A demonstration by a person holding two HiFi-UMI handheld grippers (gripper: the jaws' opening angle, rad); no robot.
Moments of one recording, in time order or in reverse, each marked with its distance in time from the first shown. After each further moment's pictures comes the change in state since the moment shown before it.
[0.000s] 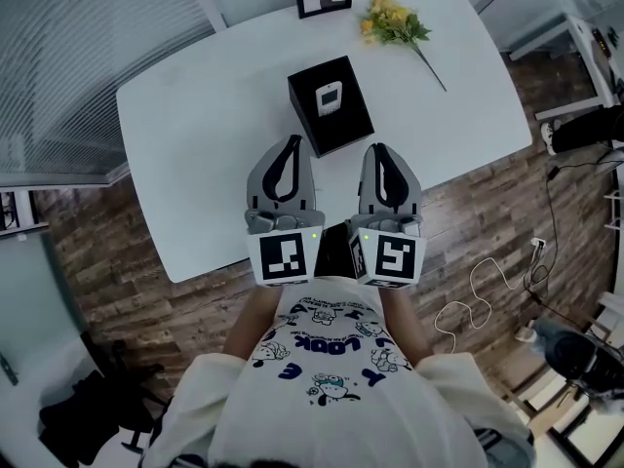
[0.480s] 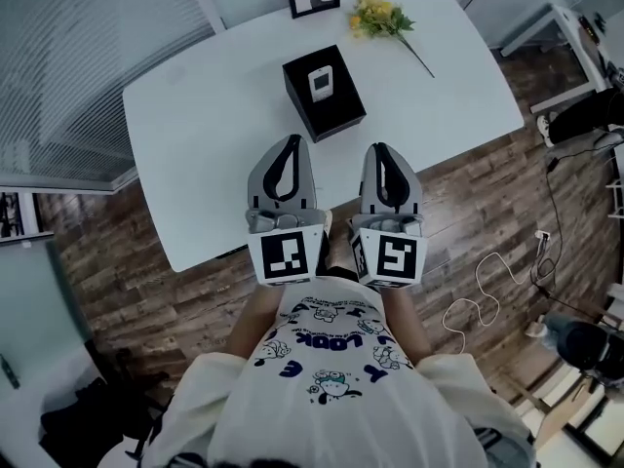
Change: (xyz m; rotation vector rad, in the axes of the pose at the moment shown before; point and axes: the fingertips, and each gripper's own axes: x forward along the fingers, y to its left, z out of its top) left arm -0.053 -0.026 0.018 0.033 -0.043 -0.023; right arm -0.065 0.003 0.012 0.002 -0.065 -0.032
